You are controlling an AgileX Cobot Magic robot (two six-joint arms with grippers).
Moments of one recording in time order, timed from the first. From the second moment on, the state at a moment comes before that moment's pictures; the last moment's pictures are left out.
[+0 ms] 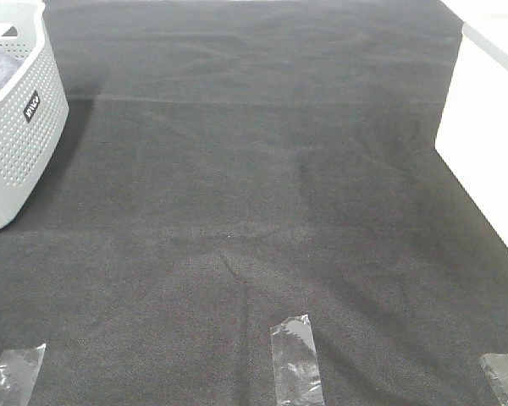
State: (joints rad) left arm 0.05 0.04 -0.52 0.00 1.08 -0.01; right arm -0.04 0.00 -0.46 0.13 1.12 -0.14
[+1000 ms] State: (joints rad) left arm 0.05 0.04 -0.52 0.00 1.08 0.00; right arm -0.04 0.00 -0.46 0.13 1.12 -0.14
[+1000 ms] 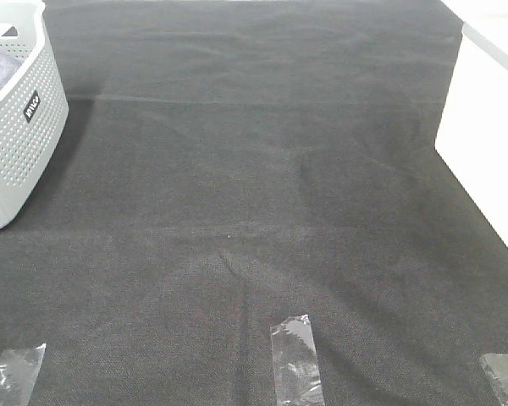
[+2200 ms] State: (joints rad) left arm 0.05 0.04 -0.52 0.00 1.08 0.00; right arm -0.04 0.00 -0.46 0.13 1.12 -0.14
